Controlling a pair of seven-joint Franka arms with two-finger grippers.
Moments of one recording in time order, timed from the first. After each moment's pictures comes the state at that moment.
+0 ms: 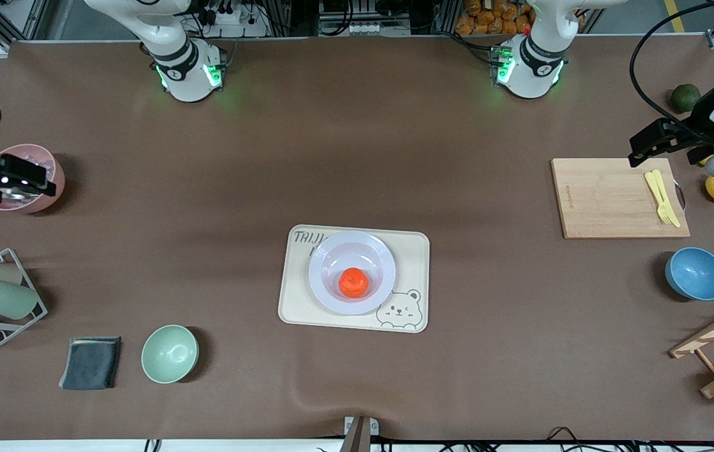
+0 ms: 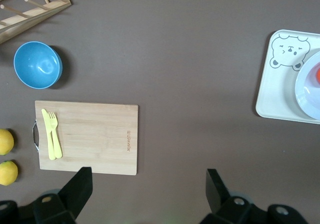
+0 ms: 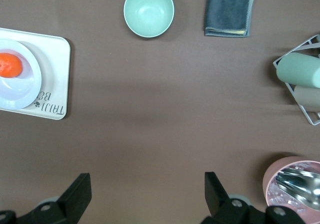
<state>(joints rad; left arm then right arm) 0.00 0.02 -0.10 -1.49 0.00 1.50 -0.14 -0.05 0.18 0.00 -1.29 0.08 1.40 -0.12</state>
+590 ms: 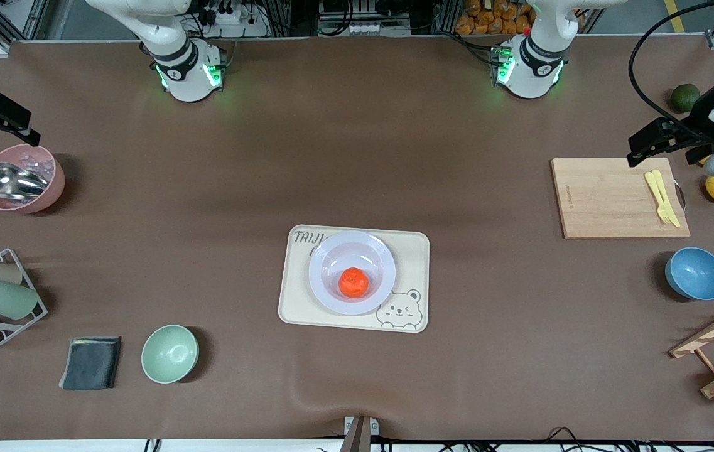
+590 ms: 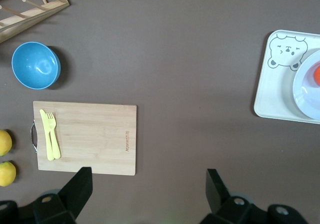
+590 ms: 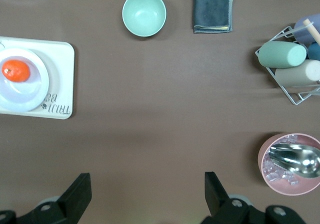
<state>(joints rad) 0.00 0.02 -0.10 -1.49 0.00 1.50 -0.14 -0.09 0.00 0.09 -1.37 0.04 1.38 0.00</state>
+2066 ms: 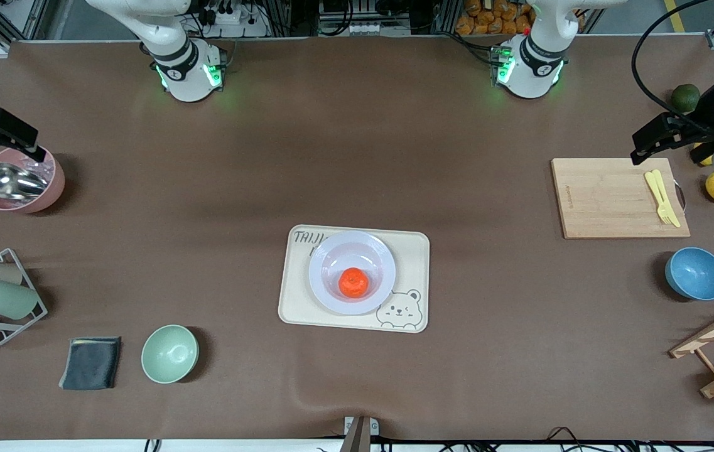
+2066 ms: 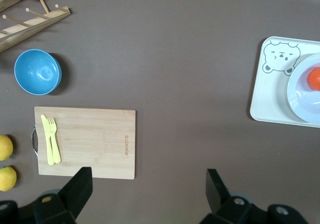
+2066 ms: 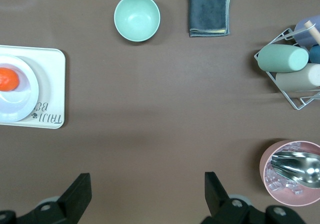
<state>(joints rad) 0.00 0.02 -0.10 -1.47 0.00 1.50 -0.14 -0.11 0.00 0.09 -1.48 0.04 1.50 -0.02</state>
